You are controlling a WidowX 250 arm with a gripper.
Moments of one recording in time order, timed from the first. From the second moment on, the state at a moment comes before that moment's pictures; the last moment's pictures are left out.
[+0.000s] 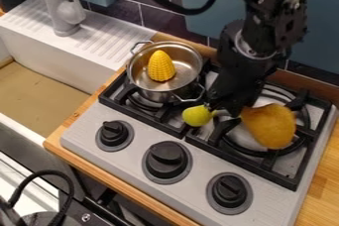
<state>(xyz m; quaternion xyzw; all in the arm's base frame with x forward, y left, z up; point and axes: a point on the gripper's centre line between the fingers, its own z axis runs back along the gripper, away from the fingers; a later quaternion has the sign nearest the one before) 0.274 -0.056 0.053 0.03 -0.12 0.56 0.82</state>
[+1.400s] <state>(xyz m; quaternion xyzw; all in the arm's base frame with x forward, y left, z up) 0.221 -0.021 0.063 0.06 -0.09 0.70 0.70</state>
